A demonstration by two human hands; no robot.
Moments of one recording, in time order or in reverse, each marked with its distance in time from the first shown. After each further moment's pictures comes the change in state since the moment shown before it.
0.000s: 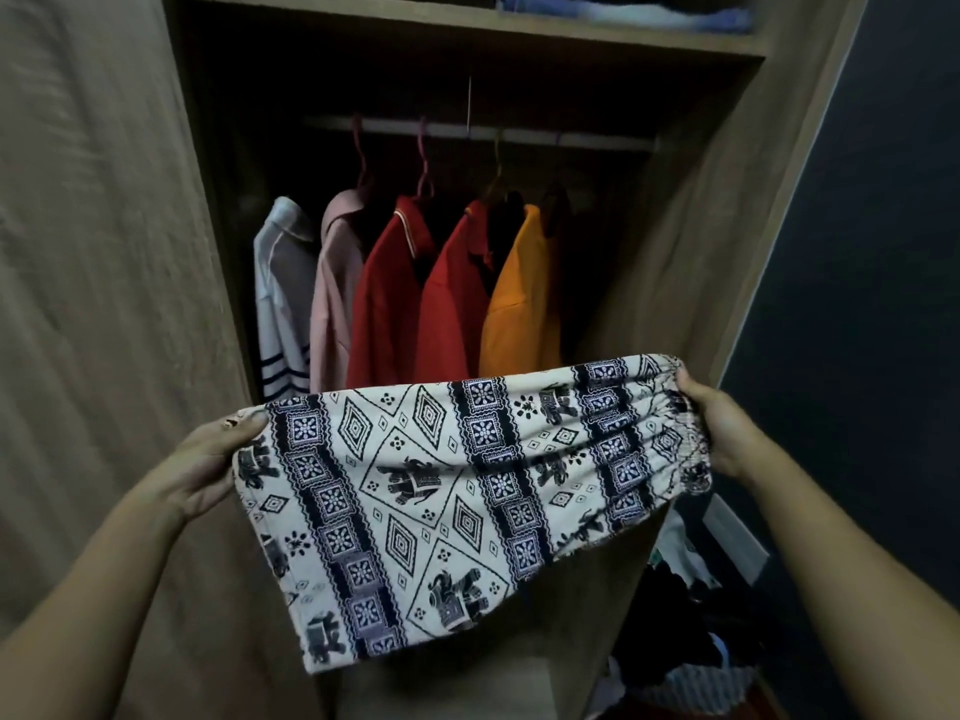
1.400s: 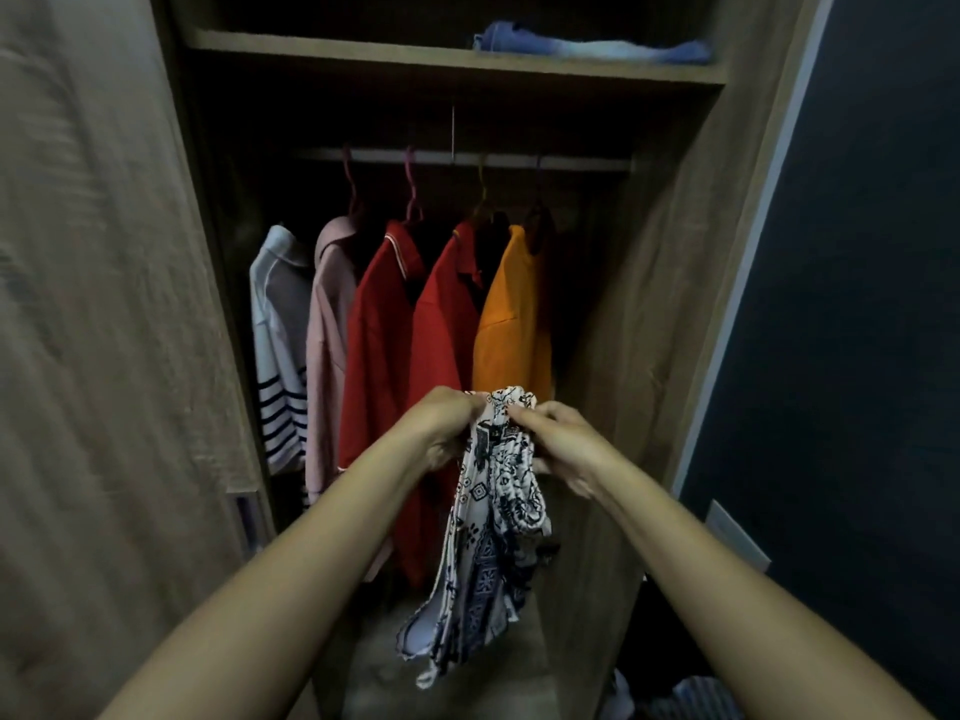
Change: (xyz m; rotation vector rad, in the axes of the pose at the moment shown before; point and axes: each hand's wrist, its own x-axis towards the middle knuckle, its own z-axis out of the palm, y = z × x) left_hand -0.015 0.024 0.257 0.223 -0.118 -0.199; right_hand -0.034 0.012 0.137 -0.087 -0.182 -0.042
